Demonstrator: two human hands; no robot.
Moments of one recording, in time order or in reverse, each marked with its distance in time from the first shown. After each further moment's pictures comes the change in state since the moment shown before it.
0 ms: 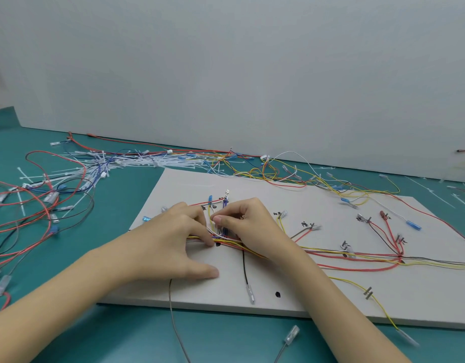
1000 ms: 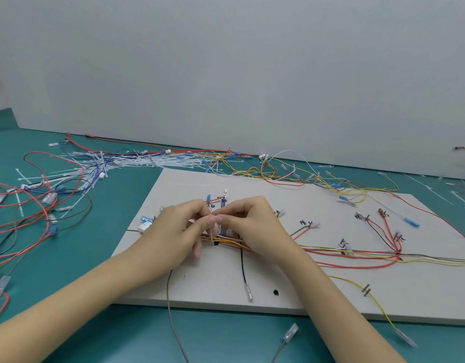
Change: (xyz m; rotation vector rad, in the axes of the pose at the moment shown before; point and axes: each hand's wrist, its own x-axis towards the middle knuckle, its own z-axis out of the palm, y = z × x) left_hand 0.008 0.019 0.010 -0.495 0.230 -0.185; right_hand -0.014 -0.014 -0.005 0.159 0.034 0.035
